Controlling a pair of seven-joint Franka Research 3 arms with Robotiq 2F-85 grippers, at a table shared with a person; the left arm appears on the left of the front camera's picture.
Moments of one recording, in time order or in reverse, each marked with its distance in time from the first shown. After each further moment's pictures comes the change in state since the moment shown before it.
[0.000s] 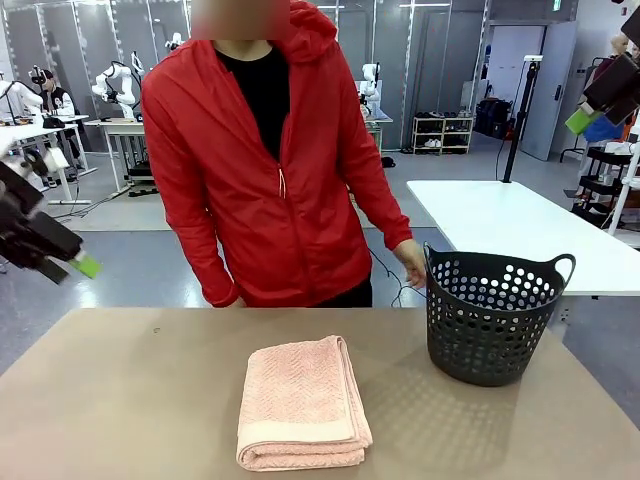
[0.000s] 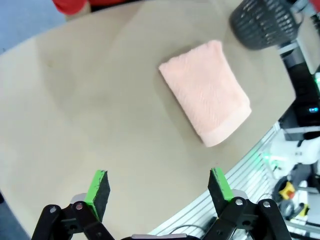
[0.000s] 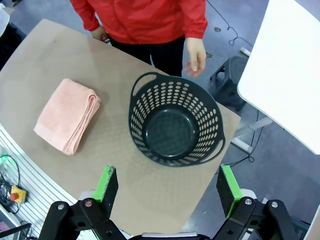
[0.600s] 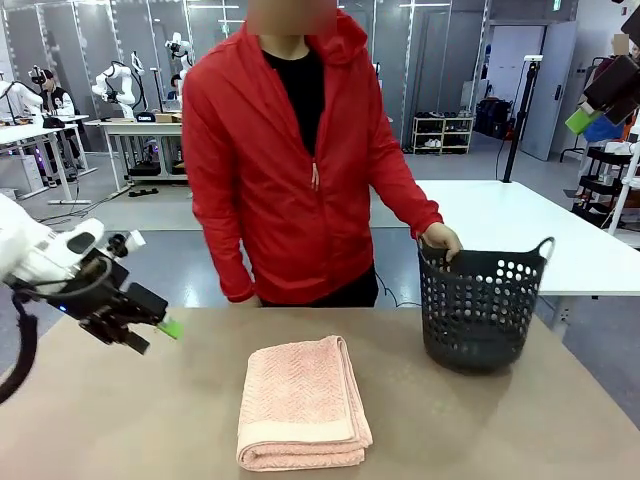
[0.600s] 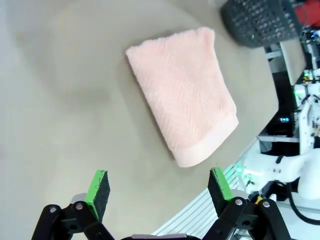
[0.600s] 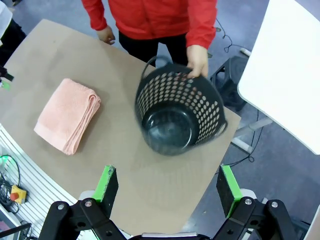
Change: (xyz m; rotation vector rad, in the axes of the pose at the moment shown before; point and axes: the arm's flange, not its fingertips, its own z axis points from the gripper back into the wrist) left arm -0.020 -0.018 -0.131 -0.150 0.048 0.159; right arm 0.000 0.000 0.000 0.001 0.000 0.000
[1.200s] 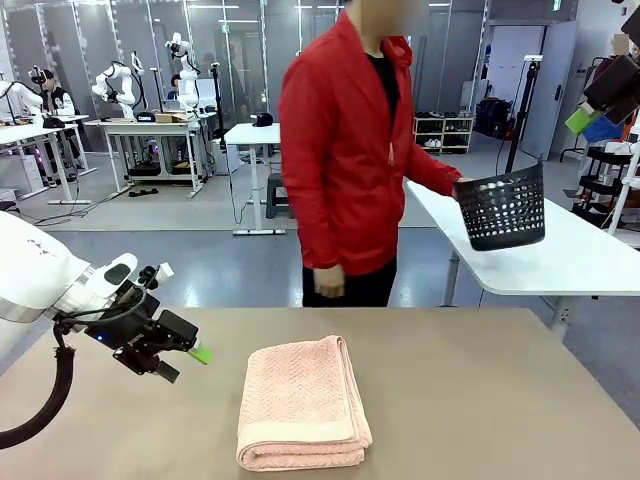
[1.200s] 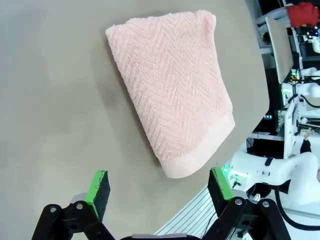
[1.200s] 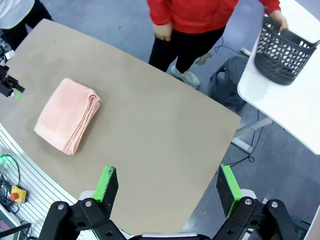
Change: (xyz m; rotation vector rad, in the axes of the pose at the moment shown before) left arm -0.008 0.004 -0.058 -0.074 0.049 0.065; right arm 0.000 0.000 0.000 0.000 0.000 0.000
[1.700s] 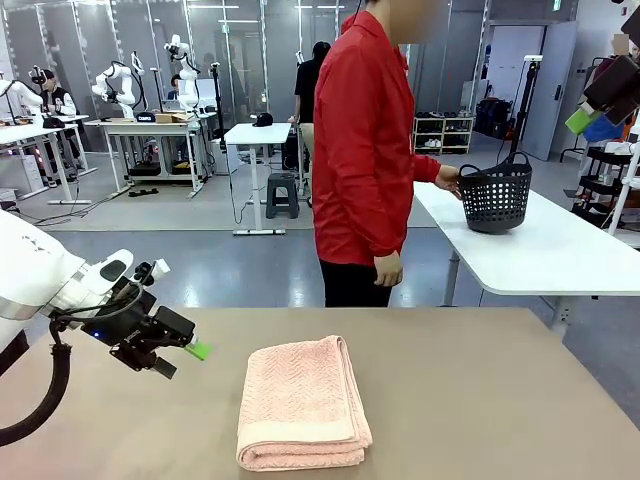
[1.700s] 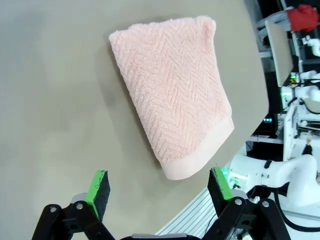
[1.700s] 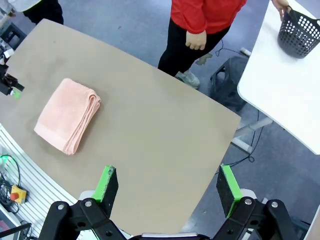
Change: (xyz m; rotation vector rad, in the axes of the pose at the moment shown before) left arm 0.001 0.001 0.003 -0.007 -0.018 0.001; right arm 0.000 0.000 0.000 0.000 0.000 0.000
